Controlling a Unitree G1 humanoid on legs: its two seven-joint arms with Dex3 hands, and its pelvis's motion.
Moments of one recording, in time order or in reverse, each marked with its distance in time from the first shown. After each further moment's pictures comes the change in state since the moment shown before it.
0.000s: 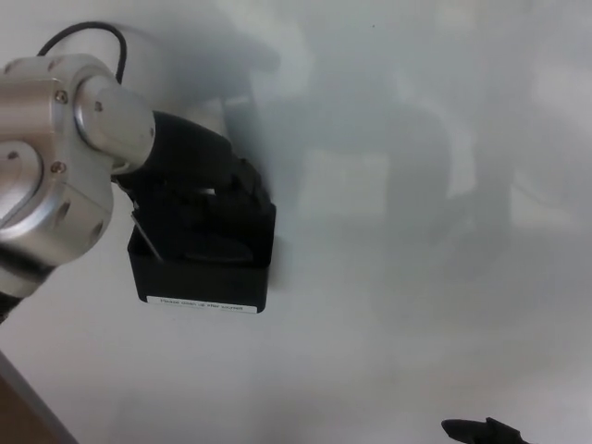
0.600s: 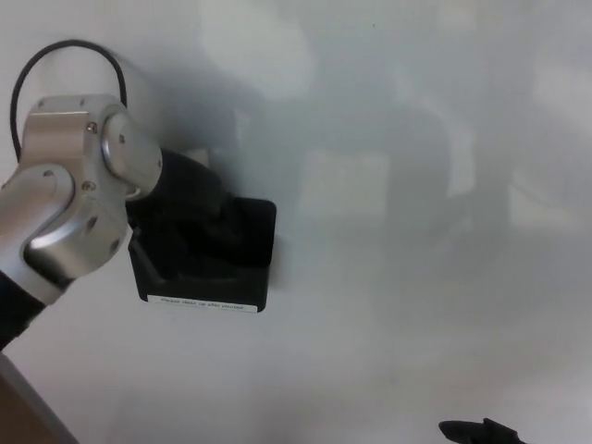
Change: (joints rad) left_arm 0.030 -0.044 -0.062 0.168 0.029 -0.050 0.041; right_arm -0.001 0.001 0.005 -0.002 -0.009 0.000 -0.003
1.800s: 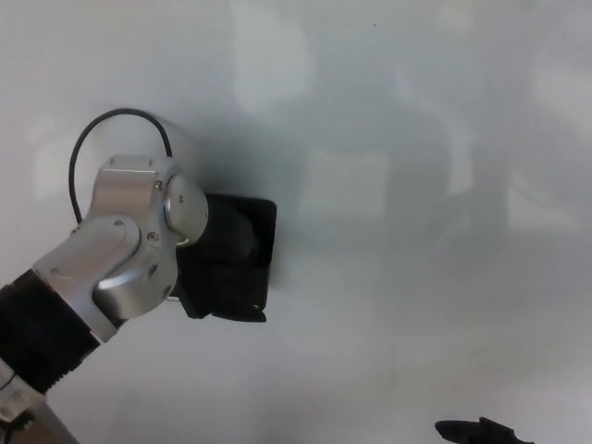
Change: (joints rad) left_arm 0.063 -0.119 -0.089 0.089 0.100 -0.020 0.112; right_arm -0.004 0.007 0.002 -0.001 -0.002 0.000 -0.011
